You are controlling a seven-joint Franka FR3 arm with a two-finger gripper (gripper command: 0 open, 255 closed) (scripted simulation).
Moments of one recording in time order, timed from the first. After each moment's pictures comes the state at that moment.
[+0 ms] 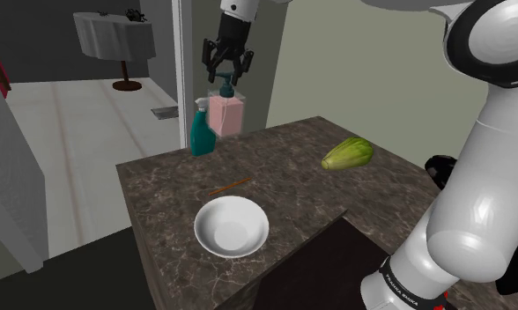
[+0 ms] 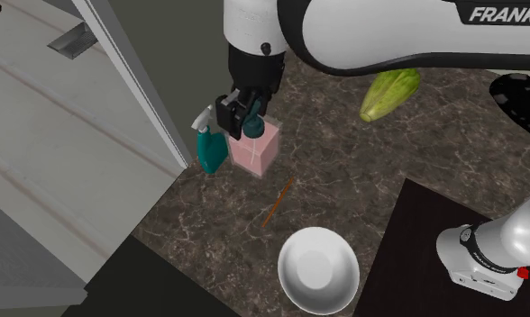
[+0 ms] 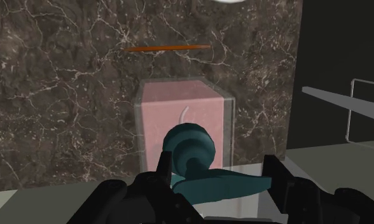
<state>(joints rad) 0.11 0.17 0.14 -1.48 0.10 1.75 0.32</state>
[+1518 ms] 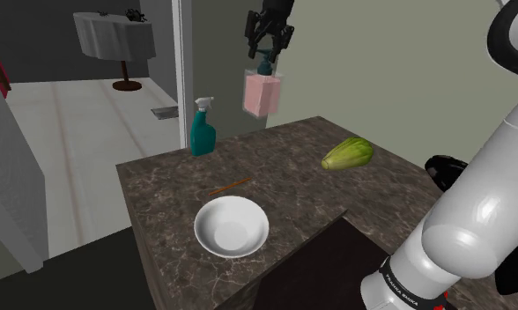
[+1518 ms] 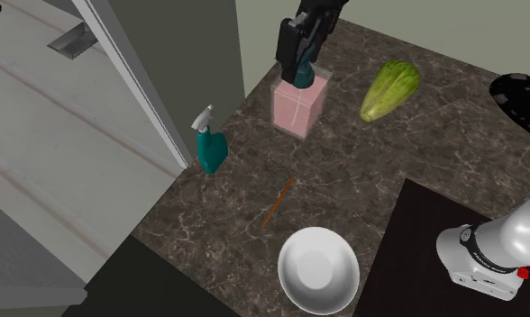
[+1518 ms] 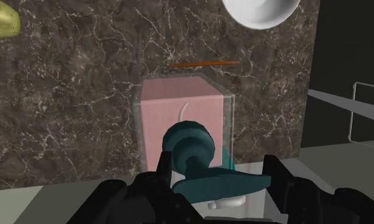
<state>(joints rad) 0.00 0.02 0.07 -1.48 0.13 1.58 0.17</state>
